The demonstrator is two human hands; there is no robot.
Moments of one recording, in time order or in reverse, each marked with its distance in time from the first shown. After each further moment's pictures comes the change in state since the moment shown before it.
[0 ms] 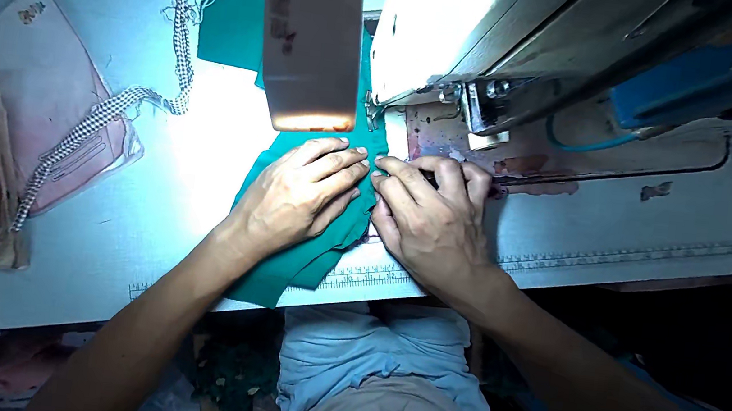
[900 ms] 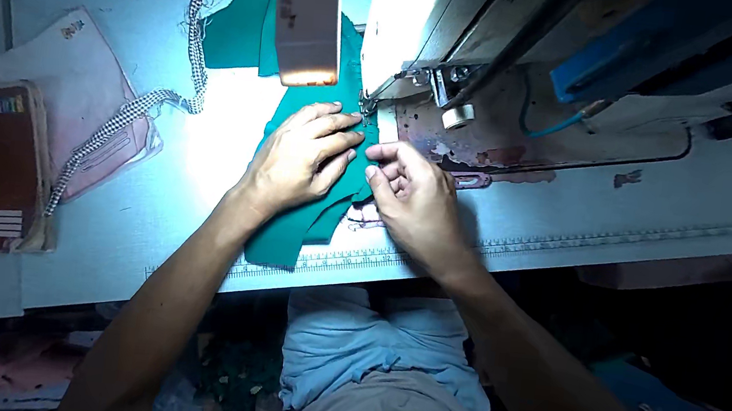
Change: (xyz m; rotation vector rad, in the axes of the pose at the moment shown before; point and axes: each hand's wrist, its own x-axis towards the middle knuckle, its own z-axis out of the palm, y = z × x) left_hand 0.017 -0.021 0.000 0.005 0.101 0.008; right_hand 0.007 -0.020 -0.014 0.637 0.008 0.430
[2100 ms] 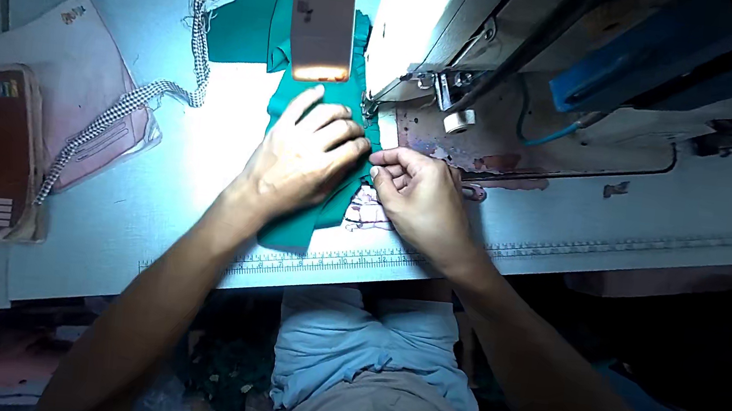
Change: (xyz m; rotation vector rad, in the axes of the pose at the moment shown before) left_hand 0.004 0.015 -0.010 0.183 -0.028 0.094; right_hand 0.002 0.001 -0.016 -0.015 -0.108 0.104
